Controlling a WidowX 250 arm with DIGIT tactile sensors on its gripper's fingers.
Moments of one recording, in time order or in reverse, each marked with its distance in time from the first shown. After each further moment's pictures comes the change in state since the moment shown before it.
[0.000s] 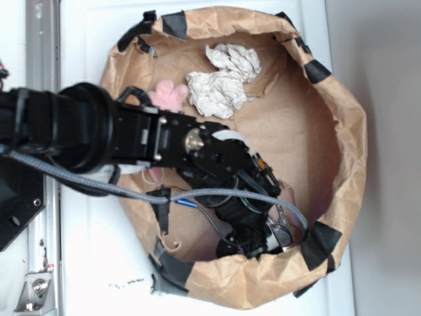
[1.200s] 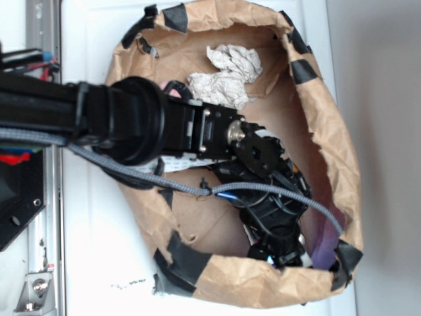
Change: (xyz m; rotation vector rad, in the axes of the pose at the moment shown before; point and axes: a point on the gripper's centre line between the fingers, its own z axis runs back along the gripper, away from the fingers) arm 0.019 -0.016 -0.015 -0.095 0.030 0.066
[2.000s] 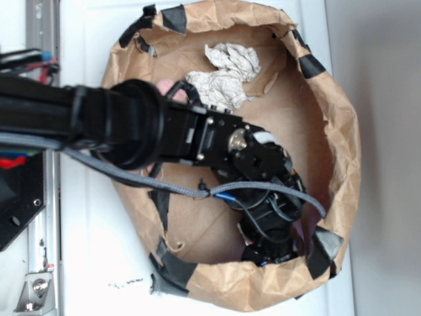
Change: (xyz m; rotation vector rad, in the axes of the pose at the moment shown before) arm -0.006 0.001 0.014 0.072 0.047 -0.007
